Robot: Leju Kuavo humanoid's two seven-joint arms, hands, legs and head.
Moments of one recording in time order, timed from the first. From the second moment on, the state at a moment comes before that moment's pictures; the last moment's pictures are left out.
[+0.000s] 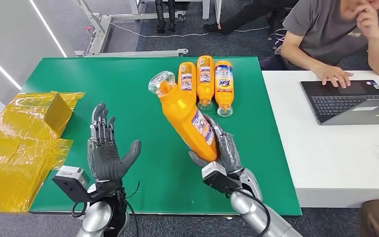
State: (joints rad) left arm -0.11 -0.14 -0.47 -1.55 0.03 0.48 -0.70; right arm -0.40 -0.04 0.76 -1.14 0.22 -0.55 -0.57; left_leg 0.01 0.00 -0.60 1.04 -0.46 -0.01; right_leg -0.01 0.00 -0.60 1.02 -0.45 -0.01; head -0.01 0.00
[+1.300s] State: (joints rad) left arm -0.17 -0.15 -0.42 -1.42 0.11 0.33 -0.70; right arm -0.63 0.00 0.97 -0.85 0.34 -0.19 -0.53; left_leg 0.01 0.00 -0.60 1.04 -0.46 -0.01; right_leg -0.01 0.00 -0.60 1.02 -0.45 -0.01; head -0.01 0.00
